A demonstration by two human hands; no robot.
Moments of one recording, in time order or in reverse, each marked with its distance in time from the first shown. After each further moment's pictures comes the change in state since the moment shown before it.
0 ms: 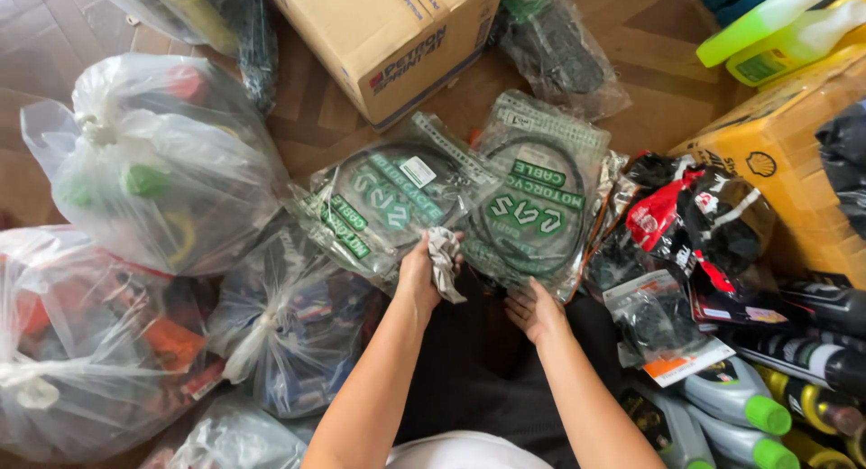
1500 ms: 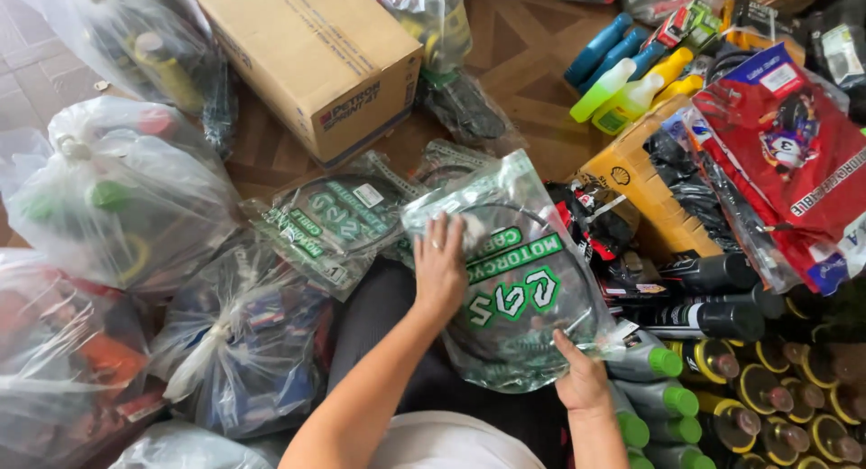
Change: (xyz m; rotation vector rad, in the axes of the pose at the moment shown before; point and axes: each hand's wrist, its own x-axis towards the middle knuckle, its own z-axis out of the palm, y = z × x) left_hand -0.091 -0.091 0.090 1.691 -0.035 1.378; right_hand -0.292 -0.018 -0.055 0.119 -0.300 -0.793
